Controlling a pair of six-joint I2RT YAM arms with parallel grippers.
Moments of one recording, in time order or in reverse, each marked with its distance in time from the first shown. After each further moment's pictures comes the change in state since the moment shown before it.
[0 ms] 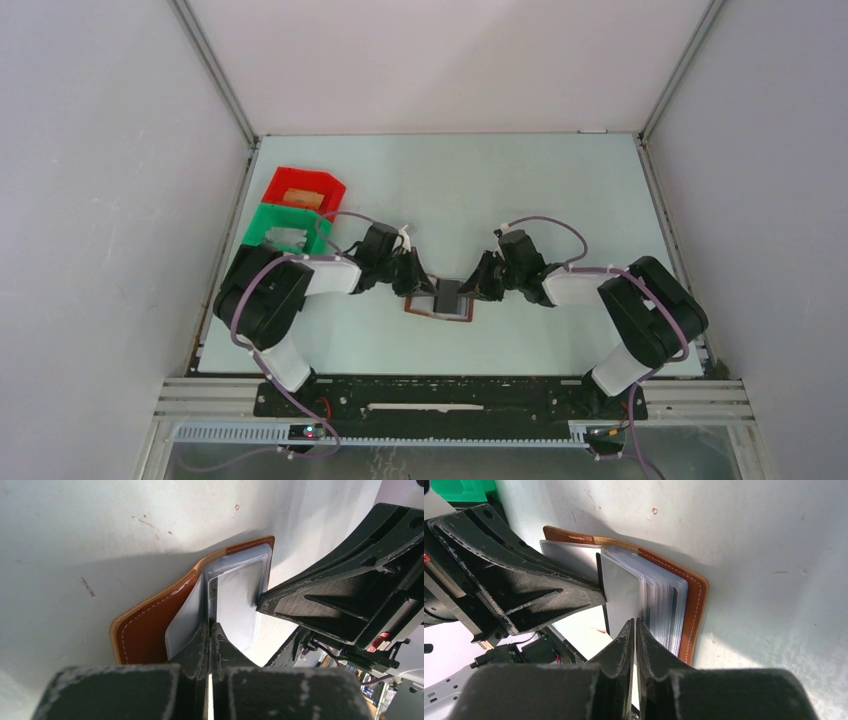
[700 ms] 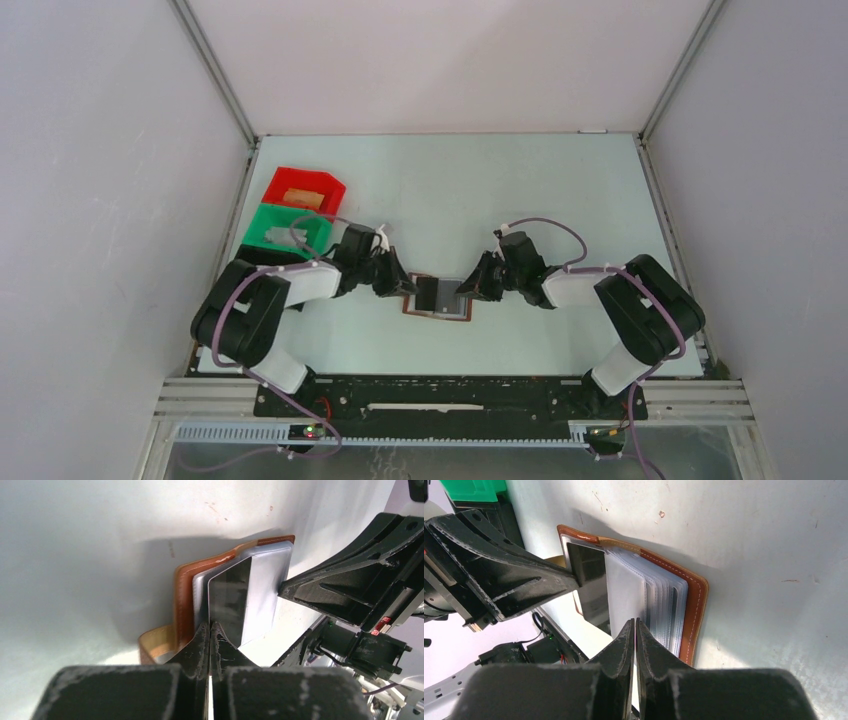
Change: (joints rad) left arm 0.100 -0.124 -0.078 -0.076 -0.020 0.053; right arm -0.008 0.023 -0.027 0.094 -0.021 0.021
